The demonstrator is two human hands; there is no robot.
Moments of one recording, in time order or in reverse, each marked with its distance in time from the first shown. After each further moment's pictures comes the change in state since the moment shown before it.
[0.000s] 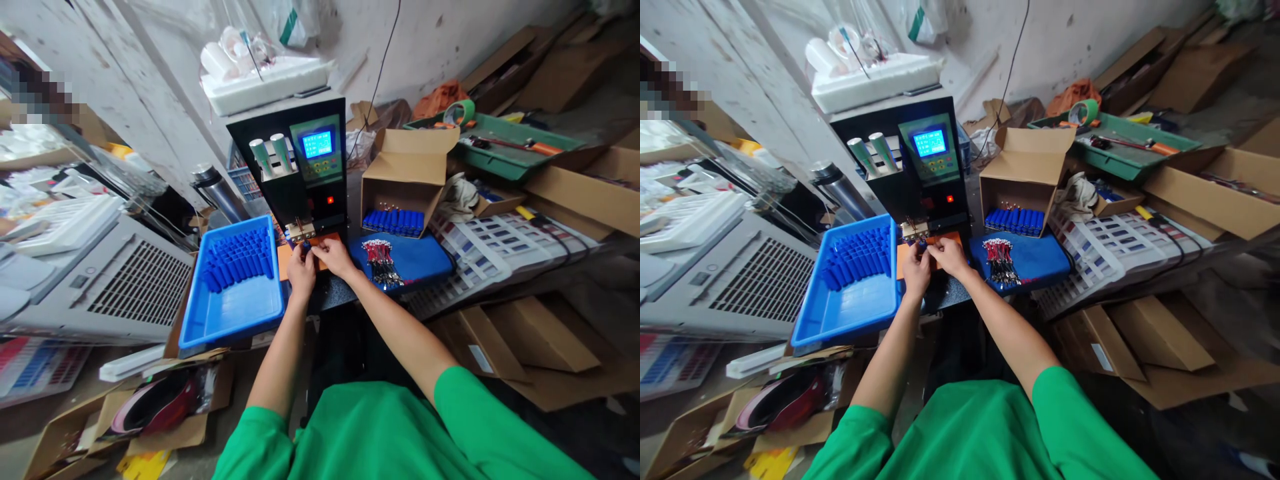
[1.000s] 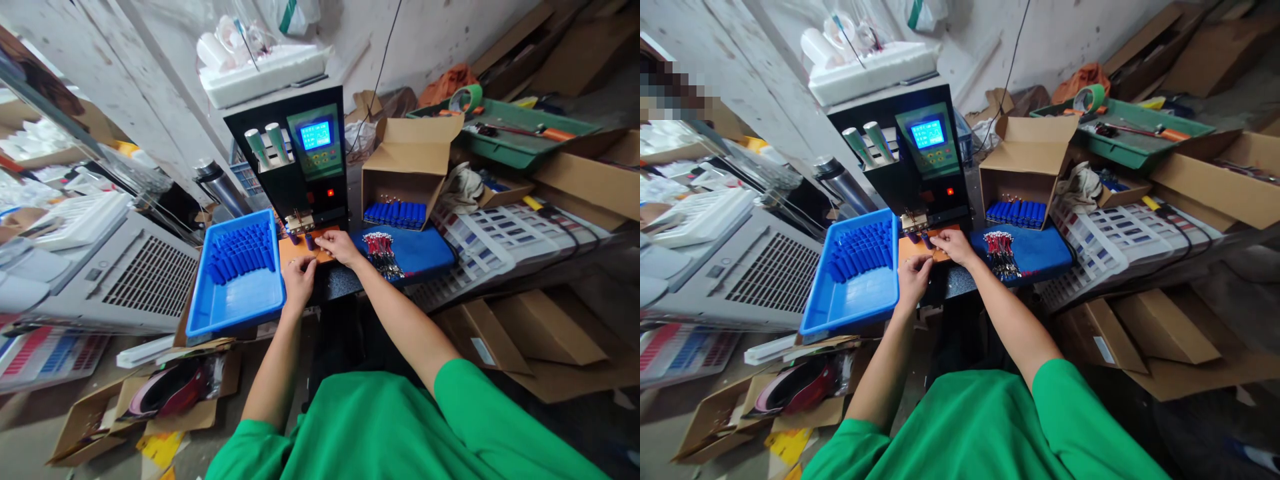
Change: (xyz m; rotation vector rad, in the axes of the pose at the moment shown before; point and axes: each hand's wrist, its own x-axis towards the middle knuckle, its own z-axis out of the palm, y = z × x) left_hand -0.027 -0.017 -0.023 0.123 -0.087 0.126; right_hand -0.001 -0.003 -0.018 0.400 -0.215 0.102
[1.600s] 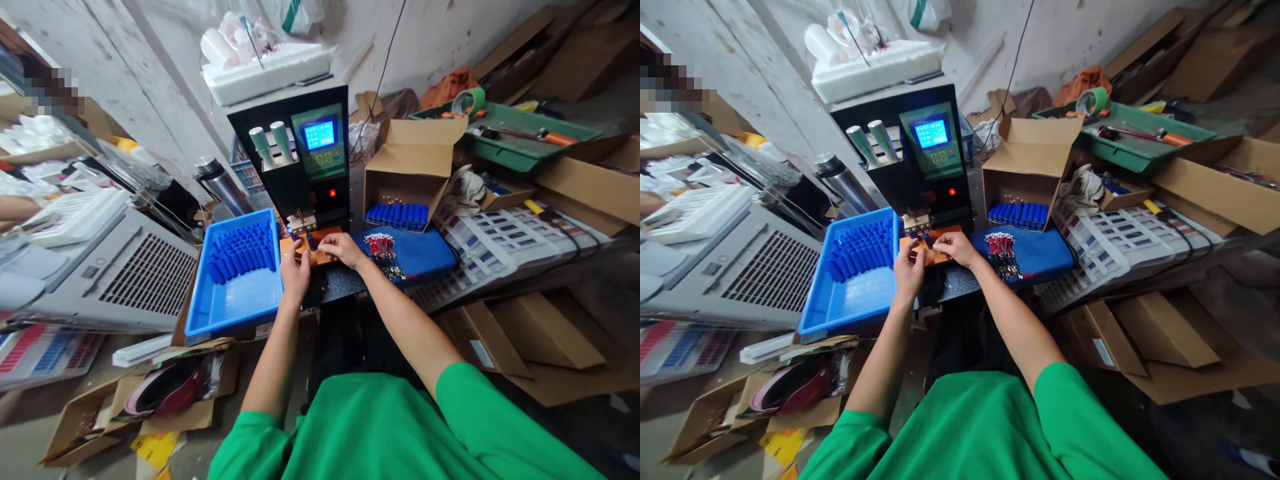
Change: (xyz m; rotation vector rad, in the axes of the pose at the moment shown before) left_hand 0.019 0.002 0.002 -0.149 0.126 -0.052; right_hand -0.003 0.002 -0.005 -0.039 -0.104 0.009
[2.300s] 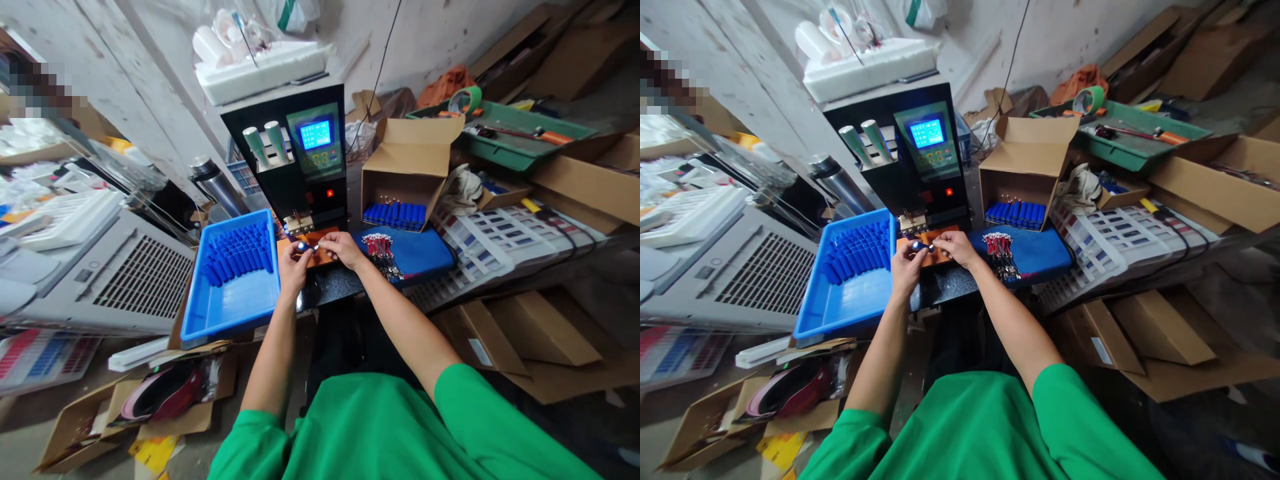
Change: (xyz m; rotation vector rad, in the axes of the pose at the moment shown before) left_hand 0.012 -0.004 0.005 -0.277 -0.095 -0.086; right_hand 0.000 -0.003 -0.002 0.161 0.100 0.069
